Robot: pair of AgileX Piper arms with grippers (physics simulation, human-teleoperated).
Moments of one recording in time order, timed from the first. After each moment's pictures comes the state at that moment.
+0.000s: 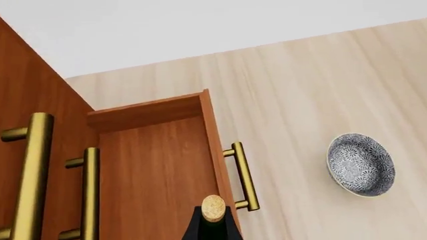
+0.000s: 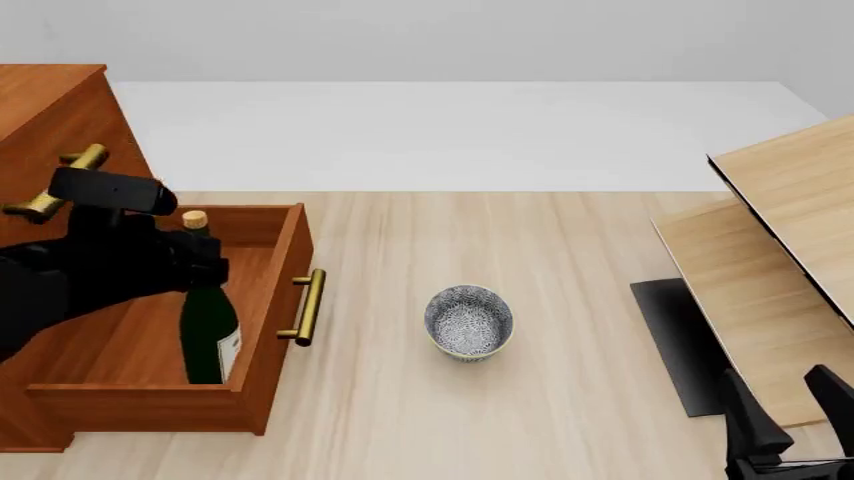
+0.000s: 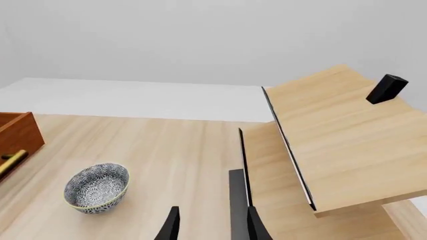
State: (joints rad) left arm -0.22 1.08 -0.77 0.37 -0.05; right arm 0.03 0.05 0.00 0.04 -0.03
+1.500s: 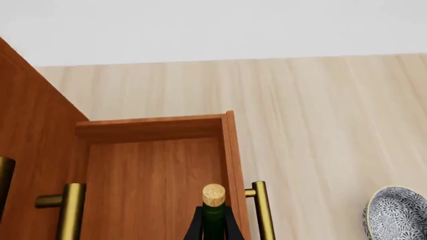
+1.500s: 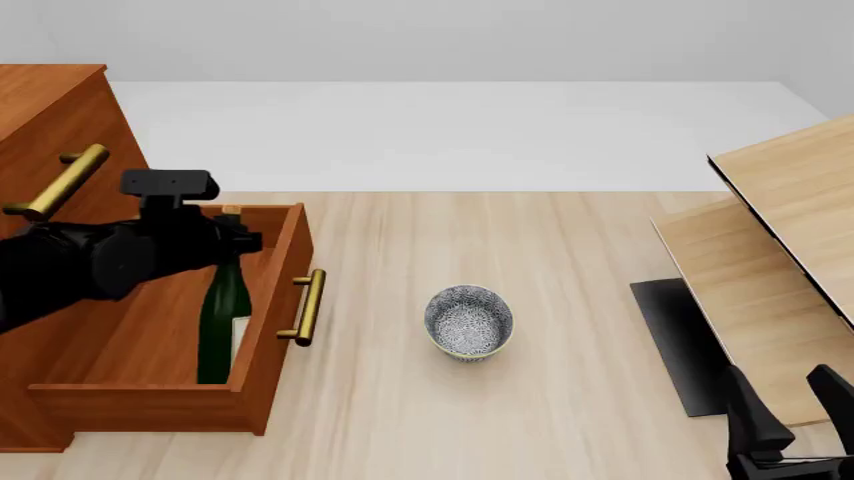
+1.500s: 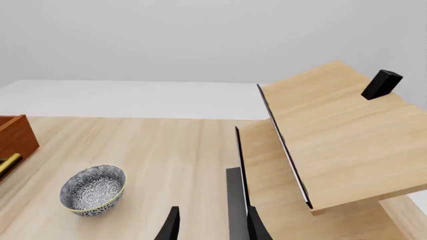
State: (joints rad) left arm -0.13 1.46 -0.86 0.12 -0.07; right arm 0.01 0.07 0.00 0.02 -0.01
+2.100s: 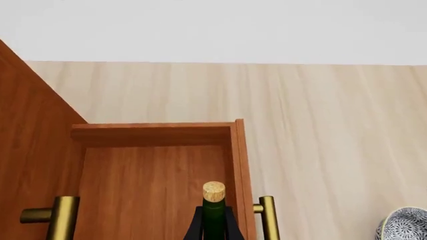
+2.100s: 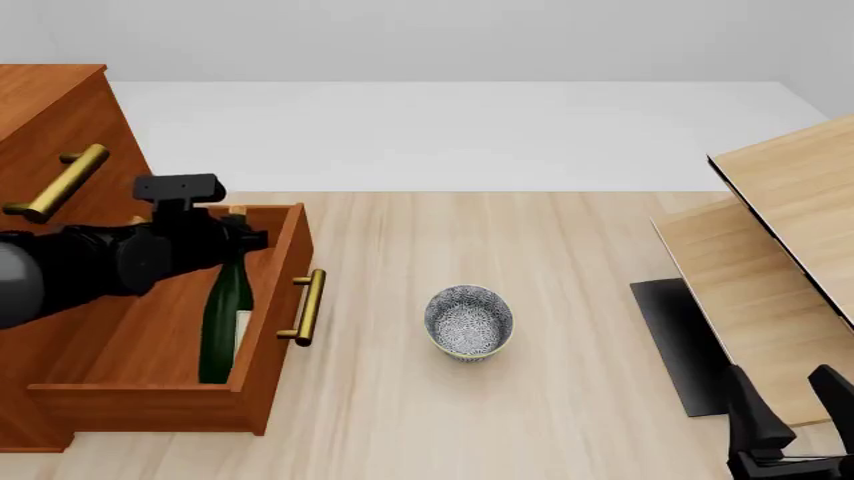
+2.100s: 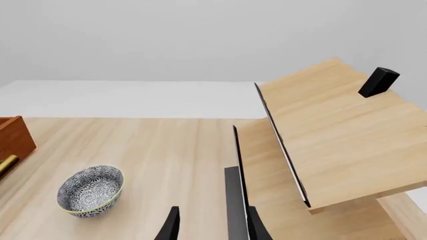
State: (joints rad) left arm -0.11 1.56 -0.88 0.03 -0.07; right arm 0.00 0.08 0.00 0.02 -0.01
